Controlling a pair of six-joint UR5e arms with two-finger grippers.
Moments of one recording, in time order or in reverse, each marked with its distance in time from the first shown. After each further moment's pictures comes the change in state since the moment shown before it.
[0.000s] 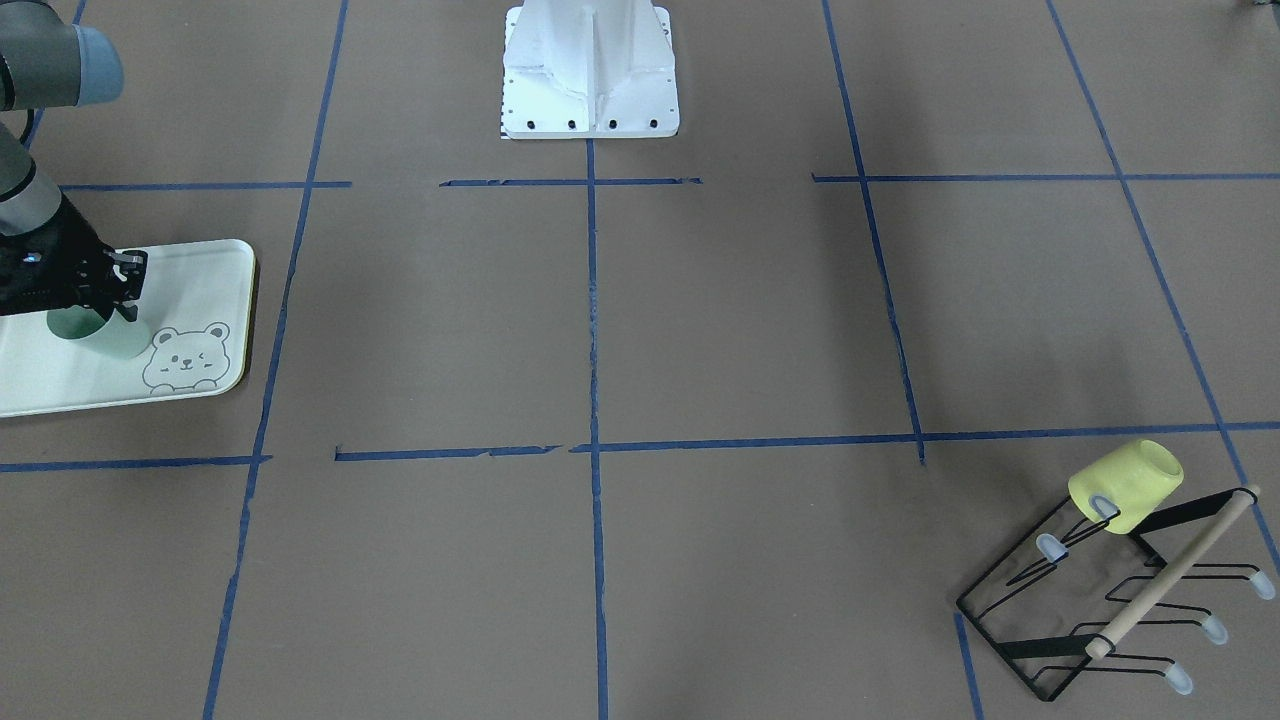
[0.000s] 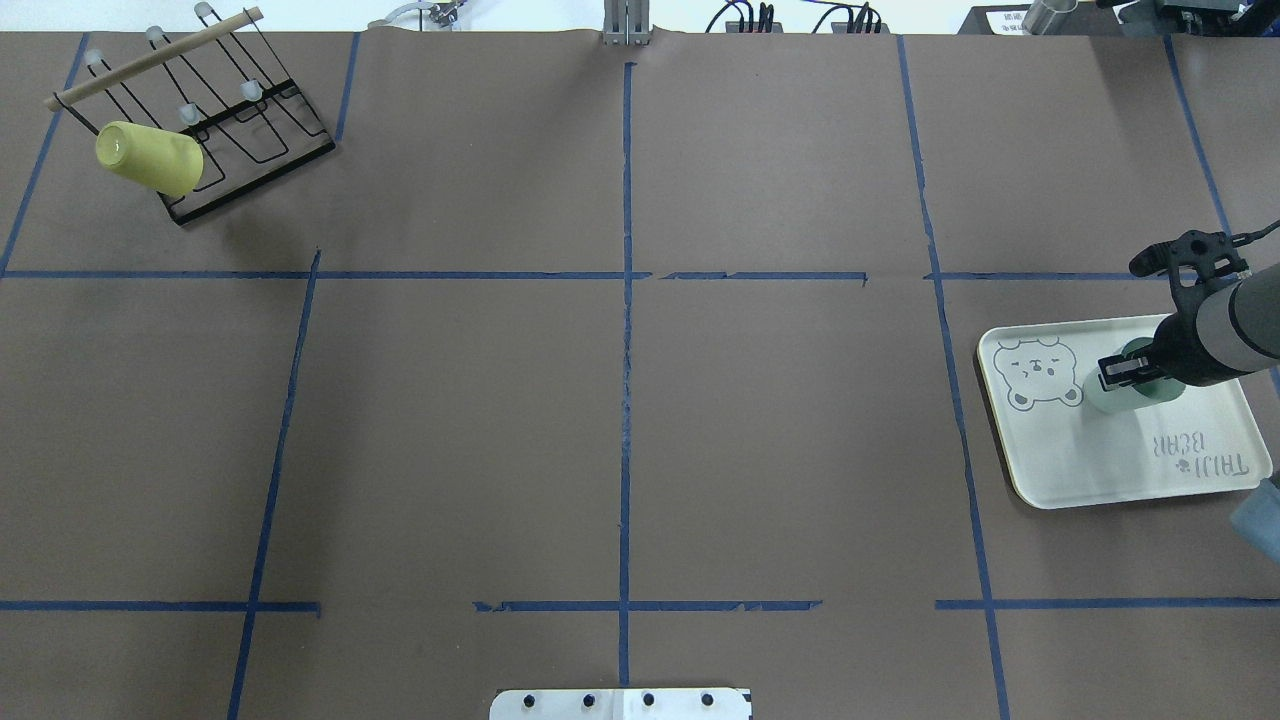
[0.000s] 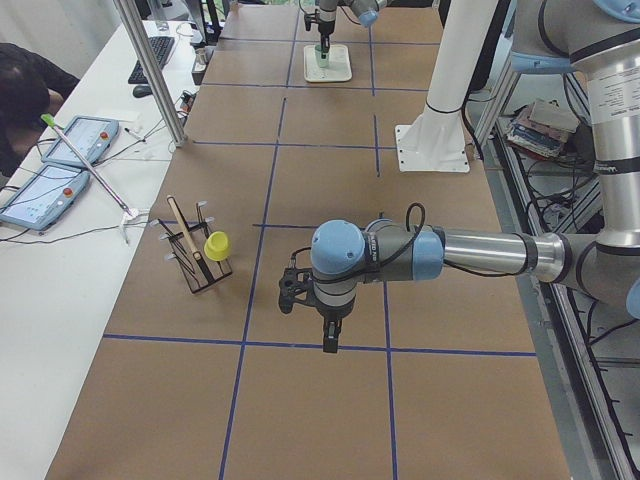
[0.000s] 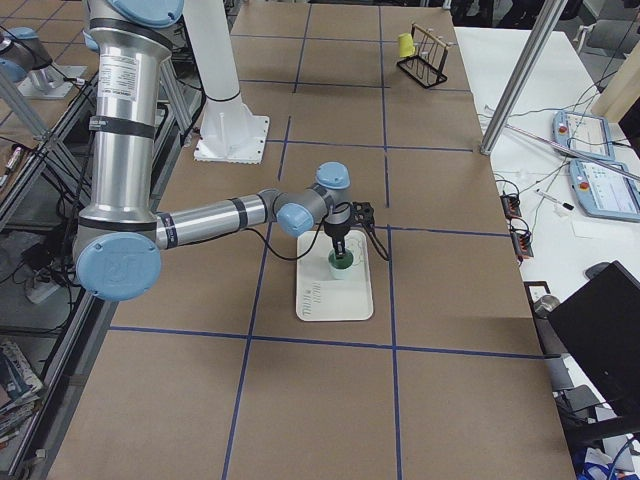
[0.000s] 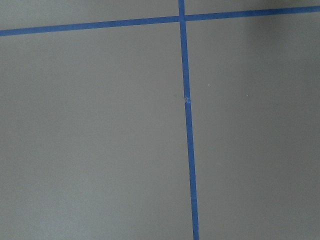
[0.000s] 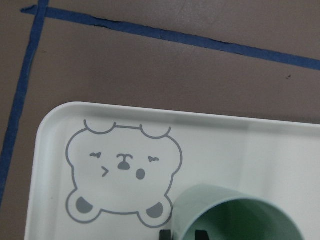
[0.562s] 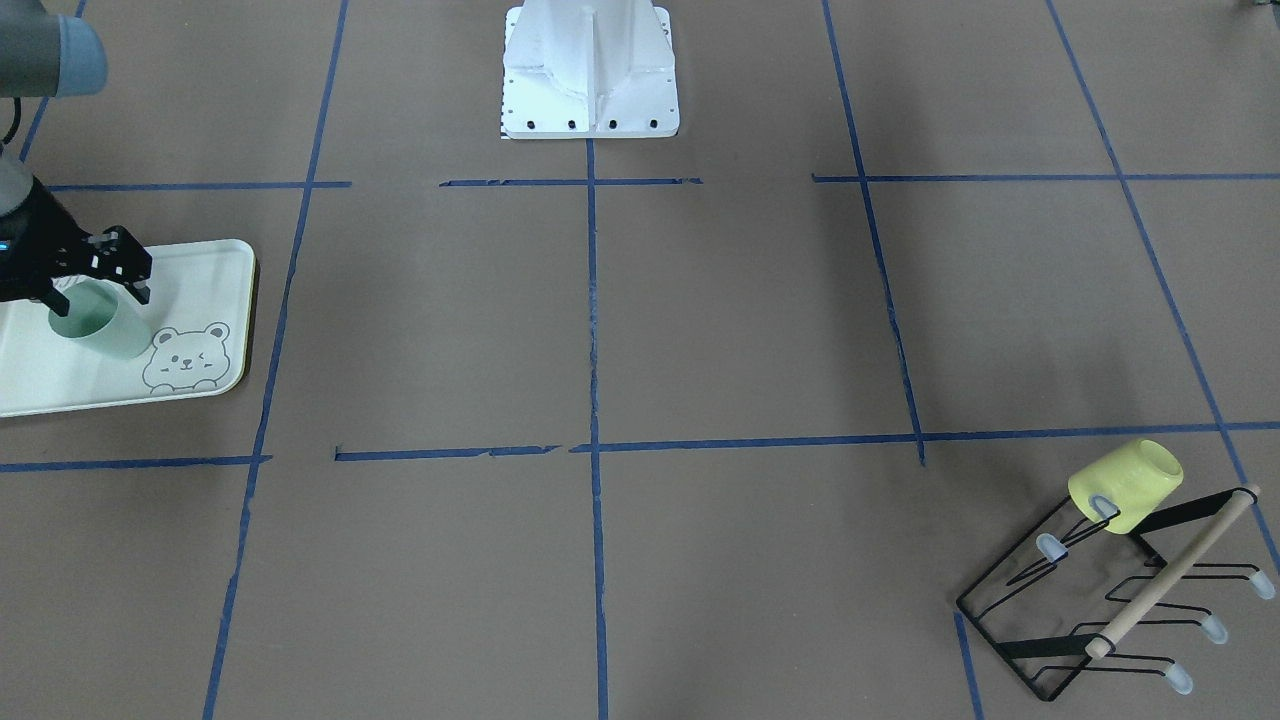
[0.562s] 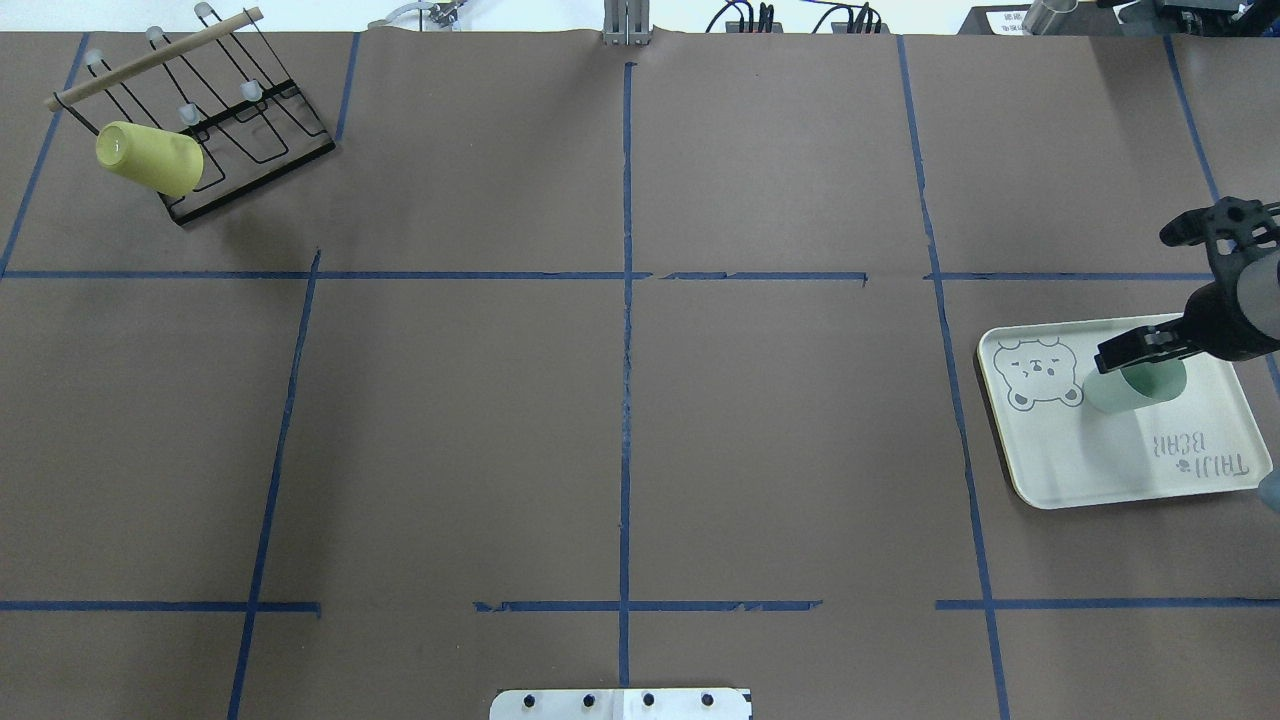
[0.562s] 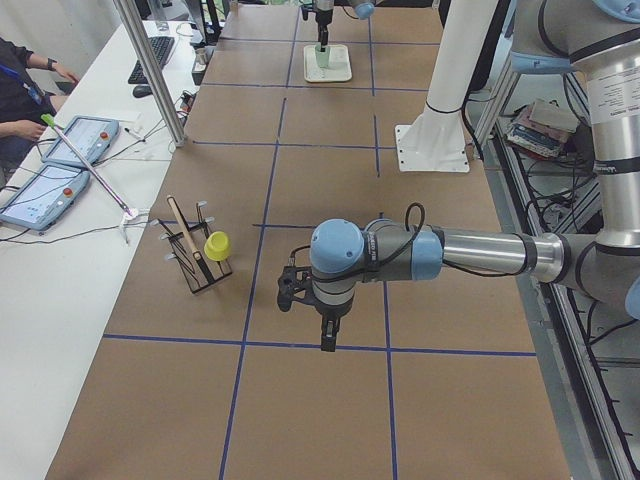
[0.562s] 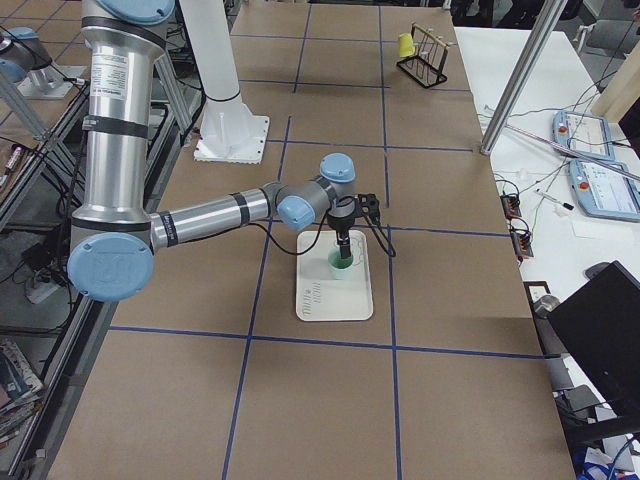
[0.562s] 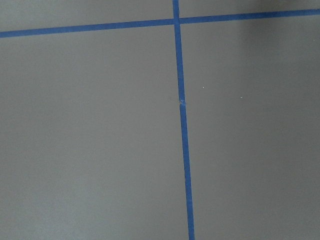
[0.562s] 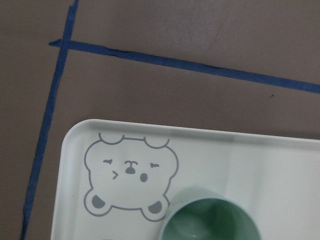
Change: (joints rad) left arm 0.001 -0.002 0.004 -0.021 0.000 0.006; right arm 0.140 0.003 0.055 -0.087 0.123 -0.125
